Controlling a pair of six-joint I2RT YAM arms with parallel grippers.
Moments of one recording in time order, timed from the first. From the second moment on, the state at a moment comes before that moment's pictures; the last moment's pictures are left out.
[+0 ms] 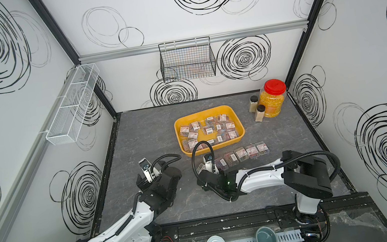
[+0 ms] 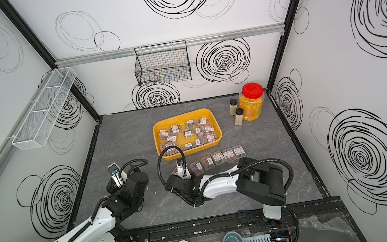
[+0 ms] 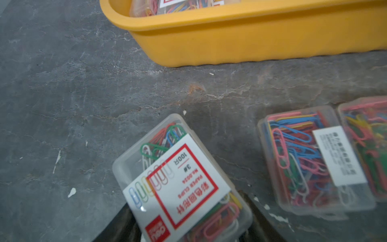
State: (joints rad) left arm -0.65 0.90 0.35 -0.20 -1.13 -0.78; right arm 1.24 1.79 0.93 -0.06 0.51 0.88
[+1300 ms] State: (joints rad) left arm -0.49 0.79 0.31 -0.15 -1.01 -0.75; right arm 1.13 1.78 0.95 -0.01 0.30 0.50
